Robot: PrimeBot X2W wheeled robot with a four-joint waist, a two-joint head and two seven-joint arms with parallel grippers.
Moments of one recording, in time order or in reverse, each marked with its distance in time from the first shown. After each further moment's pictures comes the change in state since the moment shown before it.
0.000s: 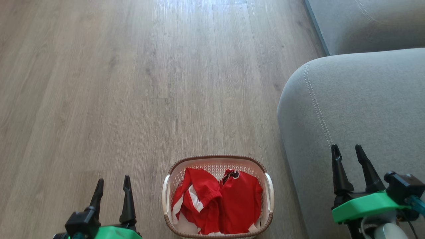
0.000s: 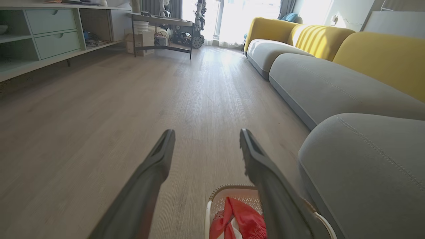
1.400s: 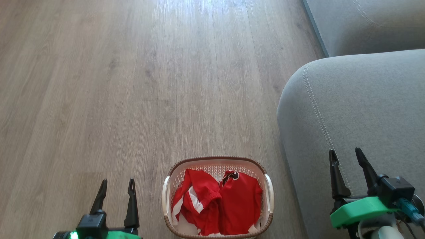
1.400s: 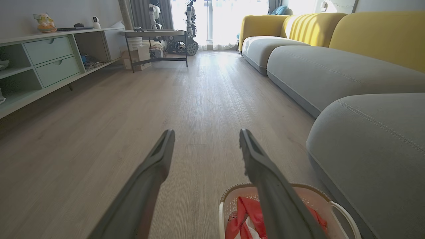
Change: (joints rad) left arm 0.005 0.001 -0.008 0.023 0.155 0.017 -0.044; right arm 0.019 0.037 -0.051 0.004 -0.230 0.000 -0.004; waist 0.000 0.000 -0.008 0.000
